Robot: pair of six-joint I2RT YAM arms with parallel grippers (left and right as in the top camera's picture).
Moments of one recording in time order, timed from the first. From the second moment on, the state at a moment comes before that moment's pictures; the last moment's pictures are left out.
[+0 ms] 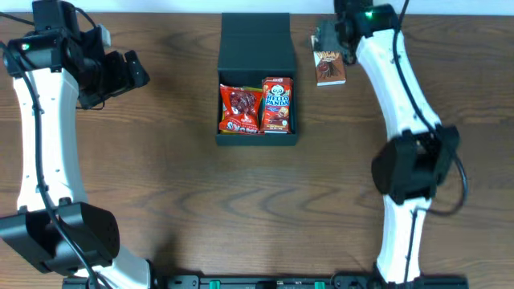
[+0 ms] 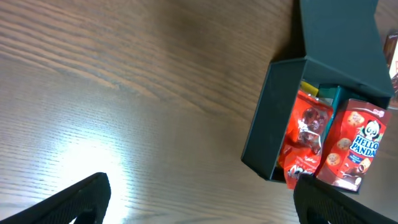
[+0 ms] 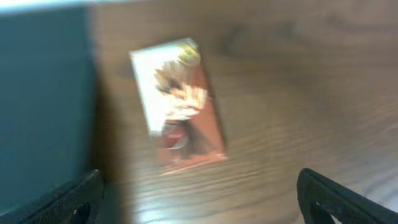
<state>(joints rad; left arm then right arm) 0.19 1.77 1.83 -1.28 0.28 -0.17 0.19 2.28 2.21 -1.02 0.24 0.31</state>
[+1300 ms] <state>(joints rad) 0.19 1.77 1.81 -1.27 0.28 -0.20 0.14 2.53 2.20 -0.84 0.03 0.10</state>
